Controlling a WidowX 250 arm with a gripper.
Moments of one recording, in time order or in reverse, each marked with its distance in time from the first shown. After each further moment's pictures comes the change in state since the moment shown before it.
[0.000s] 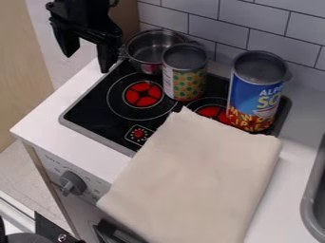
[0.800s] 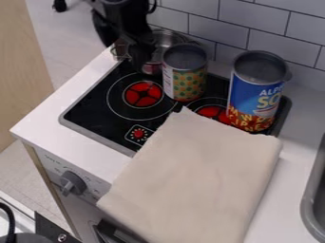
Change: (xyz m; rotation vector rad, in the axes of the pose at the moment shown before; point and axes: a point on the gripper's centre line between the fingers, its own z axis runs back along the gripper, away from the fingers) arm 0.034 -0.034 0.004 0.027 -0.213 -0.210
